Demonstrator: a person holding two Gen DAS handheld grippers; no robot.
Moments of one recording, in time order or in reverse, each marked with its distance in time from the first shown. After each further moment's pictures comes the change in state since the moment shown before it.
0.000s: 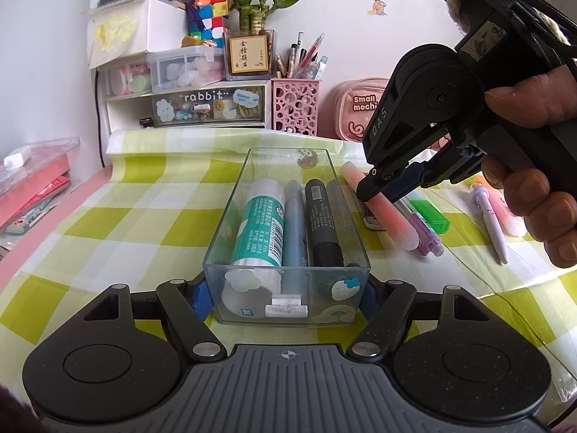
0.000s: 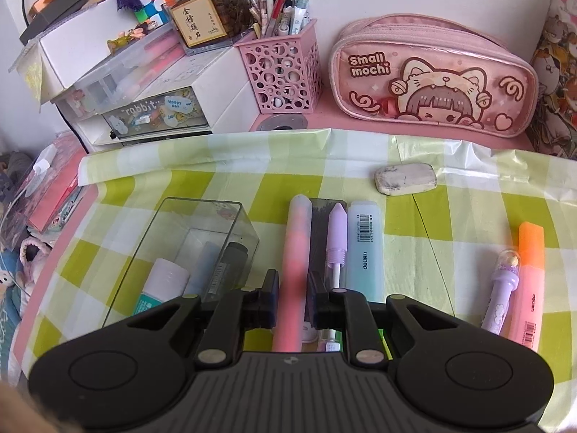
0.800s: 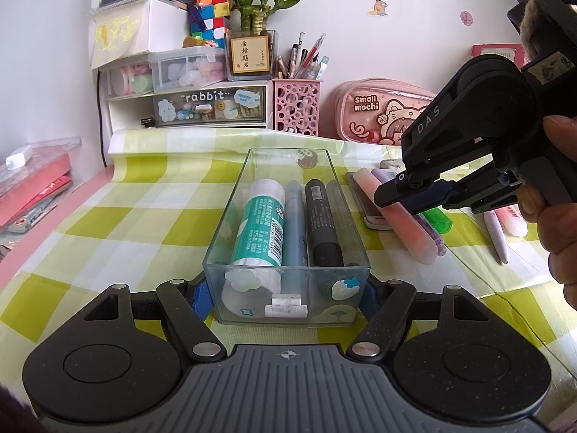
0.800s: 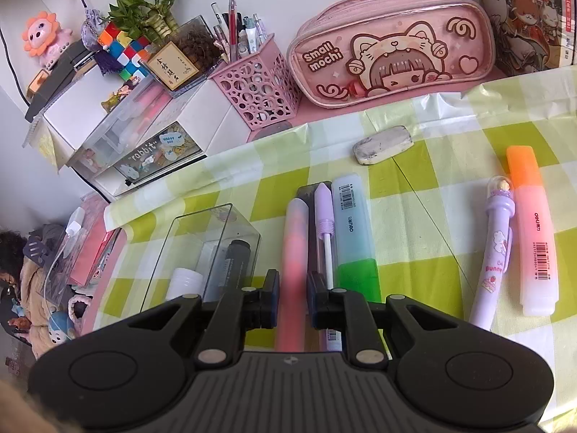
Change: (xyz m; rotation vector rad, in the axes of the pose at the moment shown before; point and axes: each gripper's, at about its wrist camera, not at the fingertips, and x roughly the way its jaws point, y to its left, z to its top) left arm -0.001 -0.002 -0.001 -0.004 -0.001 0.008; right arm -0.016 -0.030 -0.030 0.219 -0.077 0.141
